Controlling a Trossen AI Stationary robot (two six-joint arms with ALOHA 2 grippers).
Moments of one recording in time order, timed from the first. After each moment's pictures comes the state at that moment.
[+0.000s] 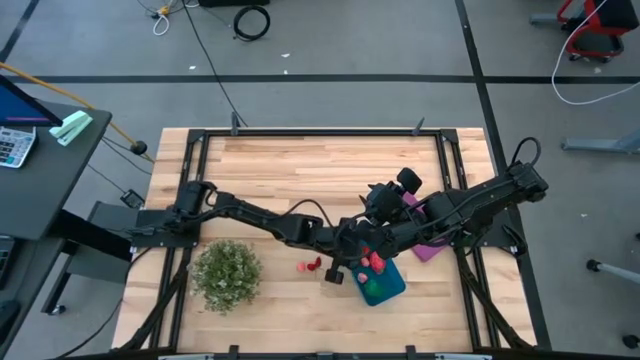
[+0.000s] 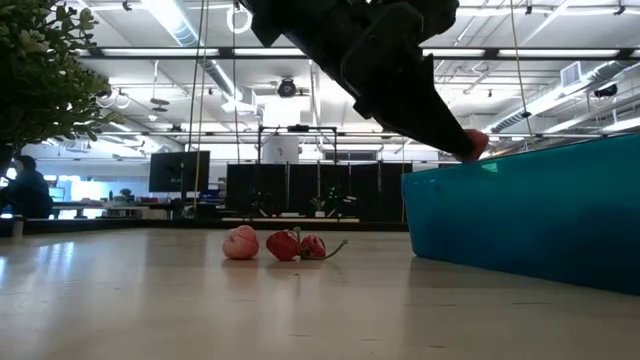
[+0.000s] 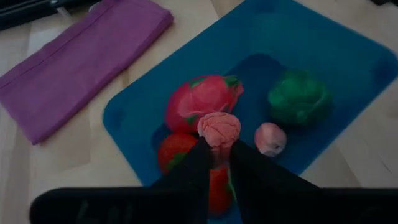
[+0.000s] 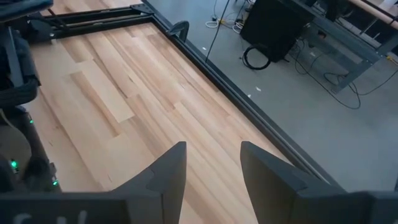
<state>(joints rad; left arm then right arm) -0.20 2.09 1.51 -0.10 -0.04 0.15 0.40 1.56 1.63 -1.23 0.97 0.79</state>
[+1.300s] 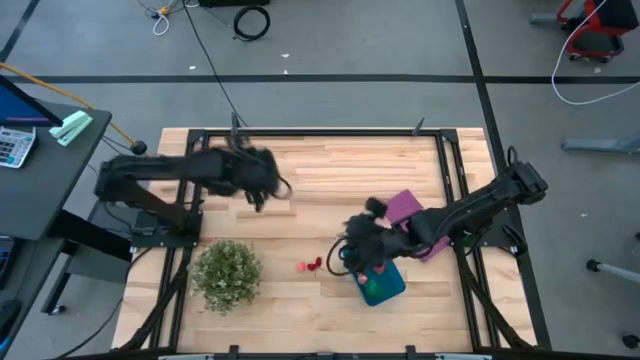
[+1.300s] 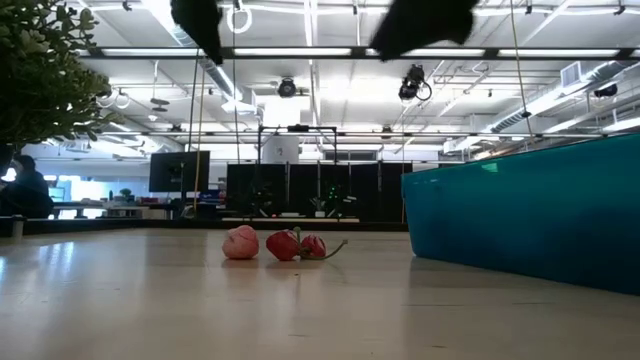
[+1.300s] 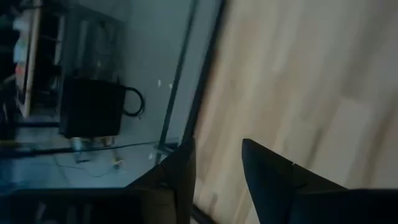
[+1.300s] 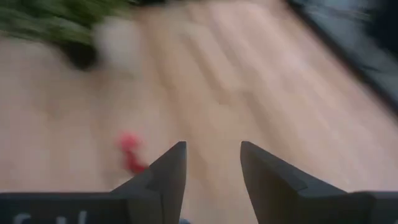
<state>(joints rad) -0.01 1.45 1.51 -1.32 -0.79 -0.09 0.39 1.56 1.23 -0.55 0.63 0.53</state>
